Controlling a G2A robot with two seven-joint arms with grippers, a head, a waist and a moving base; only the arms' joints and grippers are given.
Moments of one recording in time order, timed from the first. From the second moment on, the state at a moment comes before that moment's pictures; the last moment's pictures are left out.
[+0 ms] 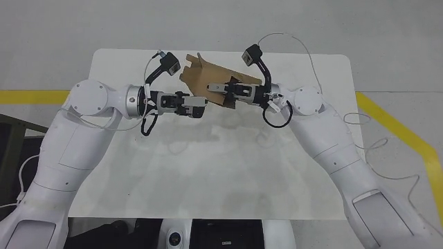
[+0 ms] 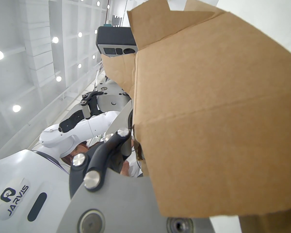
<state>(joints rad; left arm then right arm) 0.85 -0.97 -1.16 -1.56 -0.50 -0.10 -1.25 -0.65 -1.34 0.90 -1.08 0.48 -0.46 1.02</state>
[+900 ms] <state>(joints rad) 0.88 -0.94 -1.26 -1.49 -0.36 -0.13 -1.21 -0.65 -1.29 1.04 -1.02 0.48 -0.41 1.27</state>
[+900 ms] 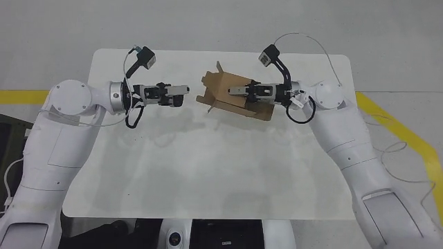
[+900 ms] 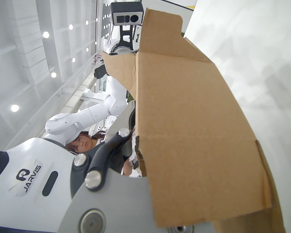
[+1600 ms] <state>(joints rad) 0.83 -0.96 -1.14 -1.41 -0.19 -0.12 -1.13 -0.71 -1.24 1.13 -1.21 0.55 -0.30 1.40</state>
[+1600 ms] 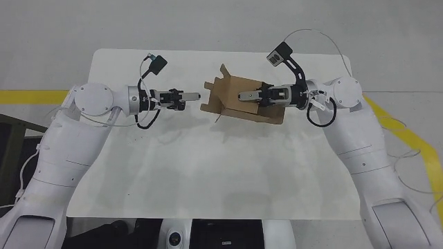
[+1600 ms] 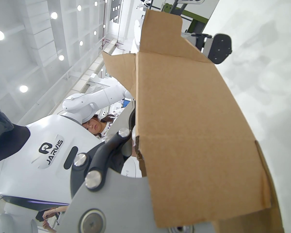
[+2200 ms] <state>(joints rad) 0.83 -0.96 -1.11 -1.45 -0.22 -0.12 -1.16 -0.68 -1.26 1.06 -1.18 0.59 -0.32 1.36</state>
